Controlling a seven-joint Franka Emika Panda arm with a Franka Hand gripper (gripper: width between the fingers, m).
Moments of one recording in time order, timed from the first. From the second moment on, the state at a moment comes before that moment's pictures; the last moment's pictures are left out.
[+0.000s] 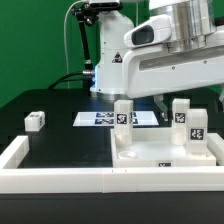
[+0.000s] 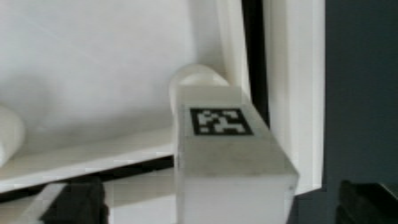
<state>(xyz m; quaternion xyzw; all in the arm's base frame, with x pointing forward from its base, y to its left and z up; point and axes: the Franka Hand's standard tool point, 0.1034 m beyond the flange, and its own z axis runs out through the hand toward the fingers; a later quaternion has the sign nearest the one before) 0.608 0.089 0.095 -0.99 0.06 -0.02 0.09</state>
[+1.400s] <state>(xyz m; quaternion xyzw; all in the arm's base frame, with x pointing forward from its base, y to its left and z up) 0.604 0.090 0.085 -1.00 0.07 0.00 0.05</state>
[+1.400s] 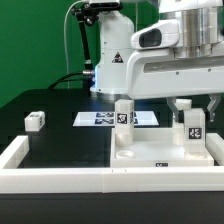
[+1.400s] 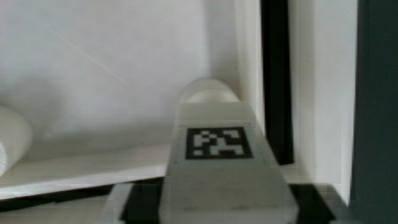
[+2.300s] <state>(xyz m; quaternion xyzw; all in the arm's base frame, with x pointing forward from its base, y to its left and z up) 0.604 0.095 0.084 -0.94 0.33 -0.01 0.06</state>
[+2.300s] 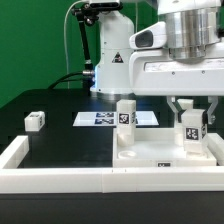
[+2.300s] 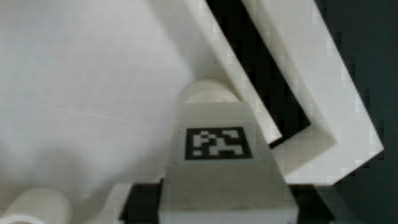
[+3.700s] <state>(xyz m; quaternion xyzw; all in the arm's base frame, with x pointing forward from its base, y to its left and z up) 0.603 0.114 0.082 -0.82 0.56 0.01 0.08</state>
